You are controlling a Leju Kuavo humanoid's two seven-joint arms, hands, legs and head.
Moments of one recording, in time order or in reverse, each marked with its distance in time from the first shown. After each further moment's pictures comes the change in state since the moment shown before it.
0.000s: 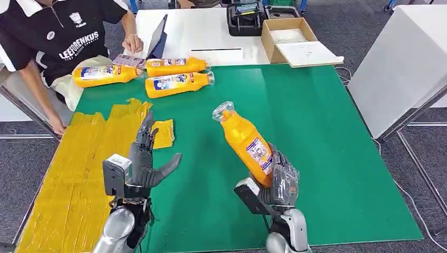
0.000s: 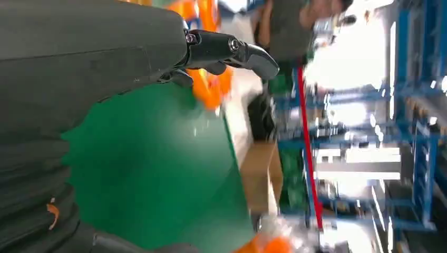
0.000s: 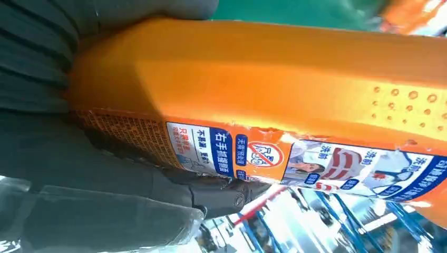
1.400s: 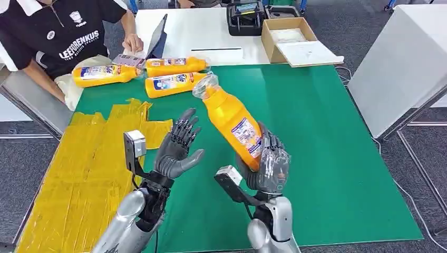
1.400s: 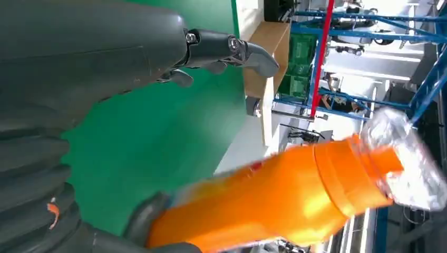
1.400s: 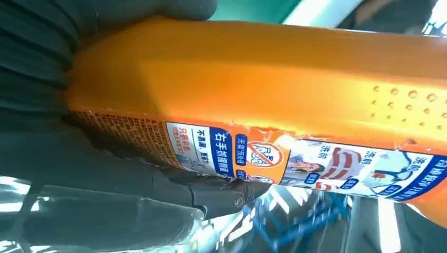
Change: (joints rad) left arm -0.162 0.001 -0.110 0.154 0.384 -0.222 0.102; right arm -0.051 0.204 -0.085 -0.030 0.217 0.019 -0.034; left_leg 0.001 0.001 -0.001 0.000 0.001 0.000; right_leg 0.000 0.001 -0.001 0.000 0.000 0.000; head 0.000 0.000
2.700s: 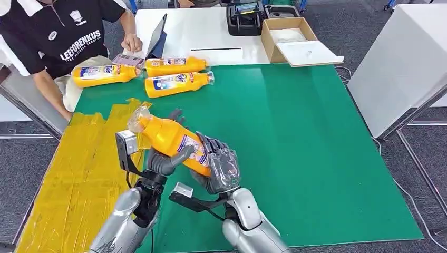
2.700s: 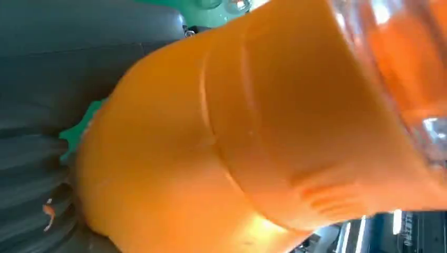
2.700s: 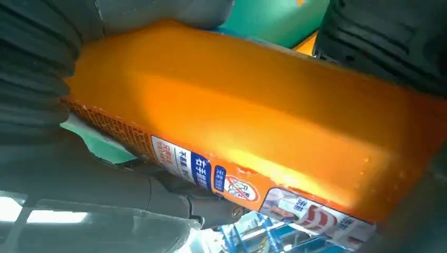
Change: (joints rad) left arm -0.020 0.012 0.050 0.089 0.033 0.000 -0.021; right arm -0.233 -0.028 0.381 0.400 -0.066 0.079 0.007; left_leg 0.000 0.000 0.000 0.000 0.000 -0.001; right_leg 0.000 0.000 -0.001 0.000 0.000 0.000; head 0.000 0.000
